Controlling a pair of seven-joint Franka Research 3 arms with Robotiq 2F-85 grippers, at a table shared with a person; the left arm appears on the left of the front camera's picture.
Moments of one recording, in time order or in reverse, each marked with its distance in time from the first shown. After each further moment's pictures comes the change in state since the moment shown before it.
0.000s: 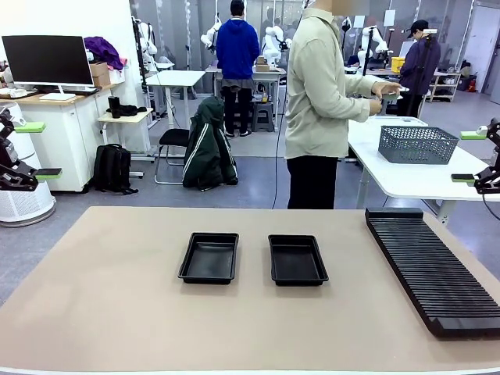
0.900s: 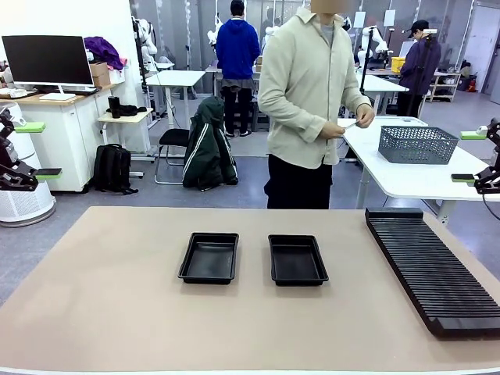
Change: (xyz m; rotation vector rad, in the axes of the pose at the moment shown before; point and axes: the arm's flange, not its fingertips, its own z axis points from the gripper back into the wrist) left arm 0.000 0.000 0.000 0.000 0.000 0.000; right arm 0.000 0.000 0.000 0.000 0.000 0.000
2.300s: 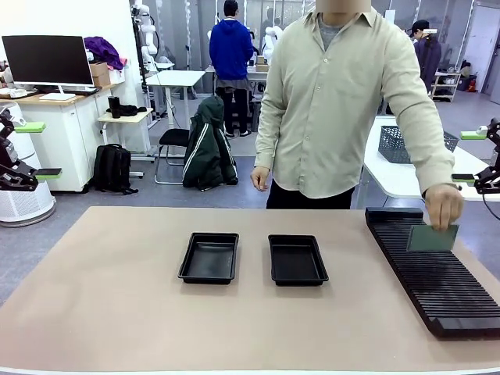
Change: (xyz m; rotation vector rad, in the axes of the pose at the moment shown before) left arm 0.000 0.000 0.000 0.000 0.000 0.000; right arm 0.000 0.000 0.000 0.000 0.000 0.000
